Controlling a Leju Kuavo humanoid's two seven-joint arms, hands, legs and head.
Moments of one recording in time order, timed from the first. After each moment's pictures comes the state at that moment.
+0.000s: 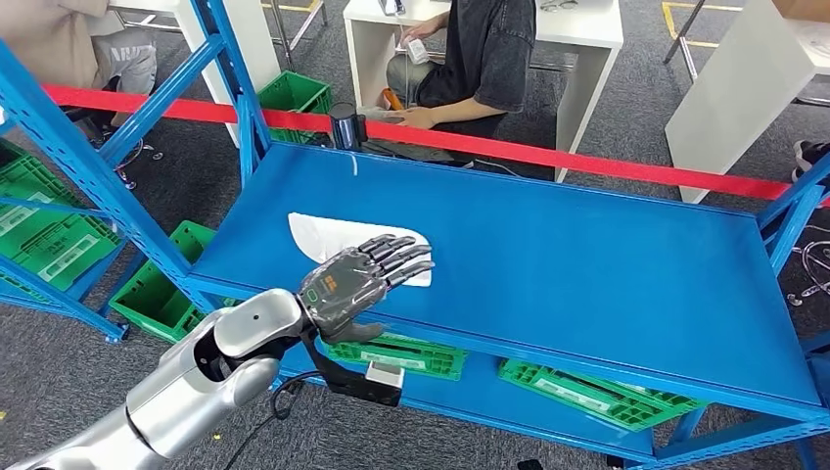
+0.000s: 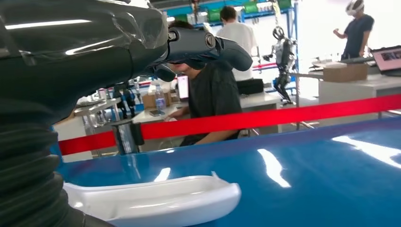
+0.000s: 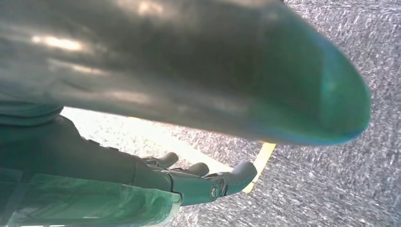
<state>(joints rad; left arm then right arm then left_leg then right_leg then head) -0.53 0.18 -1.02 -1.48 -0.99 0.04 -0.24 -0.07 -0.09 1.14 -0.23 -0.95 -0.02 -0.05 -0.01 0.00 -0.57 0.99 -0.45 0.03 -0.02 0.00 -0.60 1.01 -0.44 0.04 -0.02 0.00</state>
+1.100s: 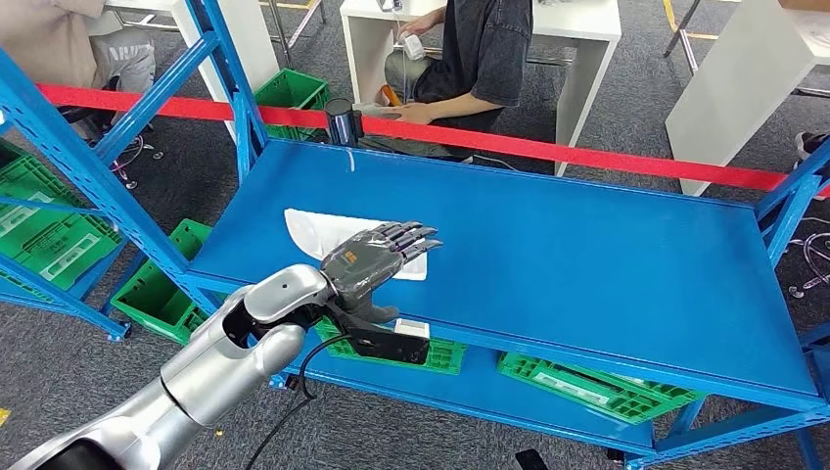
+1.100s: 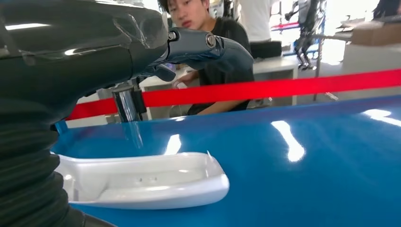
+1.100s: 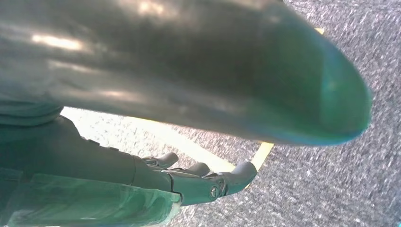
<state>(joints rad) -0.61 0.06 -0.98 -1.29 -0.92 -0.05 -0.17 -0.10 -0.10 1.15 -0.23 -0.91 -0.01 -0.03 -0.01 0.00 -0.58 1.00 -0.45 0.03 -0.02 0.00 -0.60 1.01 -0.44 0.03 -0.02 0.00</state>
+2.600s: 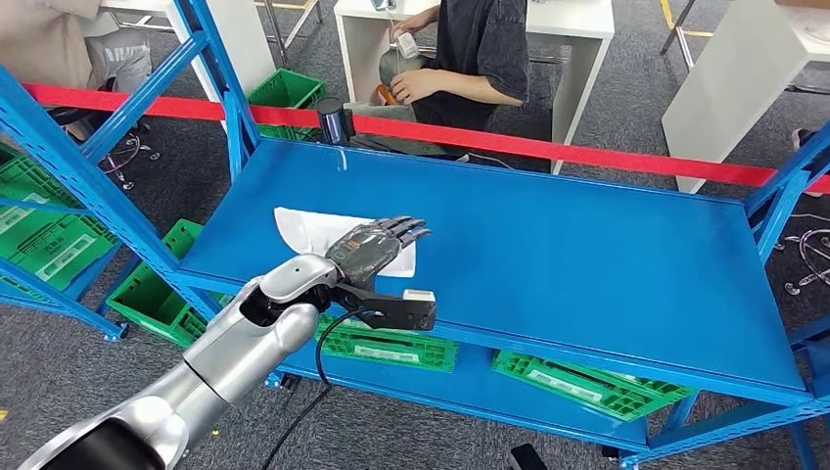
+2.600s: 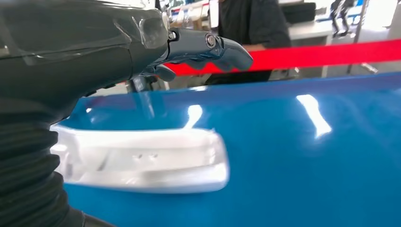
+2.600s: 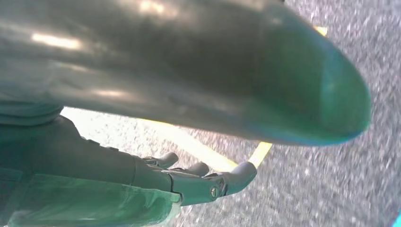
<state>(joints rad) -0.66 -0.04 -0.91 -1.05 -0.91 -0.07 -0.14 -0.11 -0.09 1.15 -0.23 -0.88 0.01 -0.01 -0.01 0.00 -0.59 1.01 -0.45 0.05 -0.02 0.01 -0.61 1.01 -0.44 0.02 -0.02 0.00</state>
